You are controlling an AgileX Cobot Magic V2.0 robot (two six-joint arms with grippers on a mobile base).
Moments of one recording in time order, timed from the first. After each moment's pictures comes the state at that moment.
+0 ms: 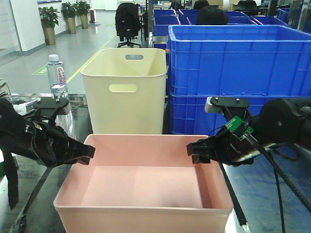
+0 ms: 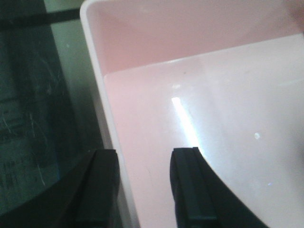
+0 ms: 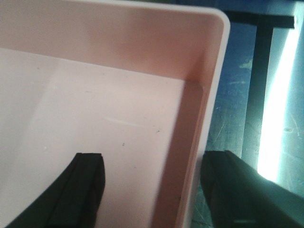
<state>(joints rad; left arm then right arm) -0.25 1.64 -1.44 -0.31 0.77 0.18 0.29 1.65 -1.46 0.08 0.74 0.10</state>
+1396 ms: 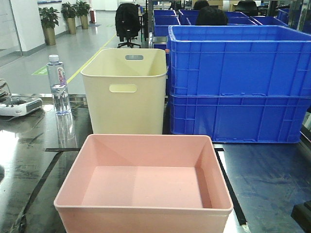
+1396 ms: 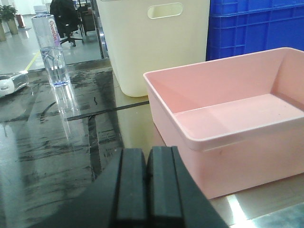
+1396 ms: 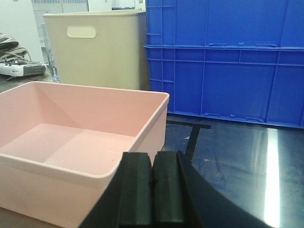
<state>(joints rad) -0.25 0.45 -0.34 -0.29 0.11 0.35 0.29 0.58 -0.32 0.08 -0.10 -0.06</state>
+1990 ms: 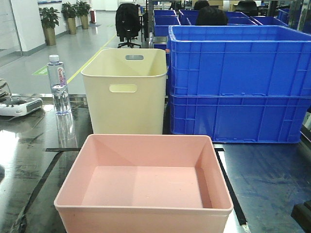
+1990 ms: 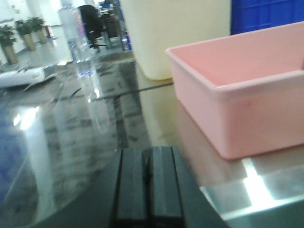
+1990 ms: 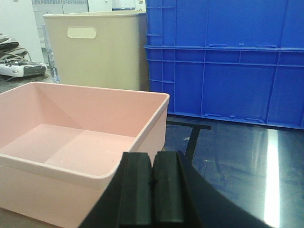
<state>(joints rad) -0.17 0.22 -0.08 -0.10 0.04 0.21 0.29 0.58 -0.32 0.08 -0.10 -0.06</state>
